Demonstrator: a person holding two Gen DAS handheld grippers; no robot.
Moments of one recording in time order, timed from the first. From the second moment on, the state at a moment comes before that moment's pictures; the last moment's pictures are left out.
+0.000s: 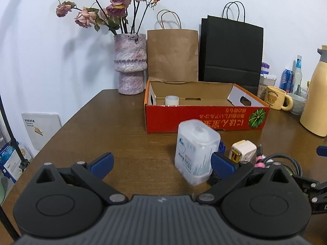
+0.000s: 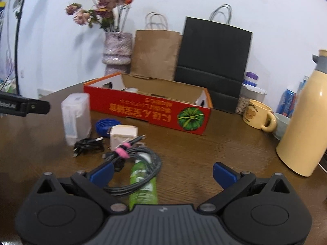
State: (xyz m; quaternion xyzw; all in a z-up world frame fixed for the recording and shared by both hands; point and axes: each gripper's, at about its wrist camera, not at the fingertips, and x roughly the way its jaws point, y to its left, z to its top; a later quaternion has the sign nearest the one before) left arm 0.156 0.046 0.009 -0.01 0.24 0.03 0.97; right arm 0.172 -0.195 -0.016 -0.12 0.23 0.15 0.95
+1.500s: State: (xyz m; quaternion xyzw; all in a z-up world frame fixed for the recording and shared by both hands) left arm 0.161 0.043 -0.008 -0.02 0.26 0.03 0.97; right arm 0.194 -0.182 -0.023 -0.09 0.19 0.19 0.96
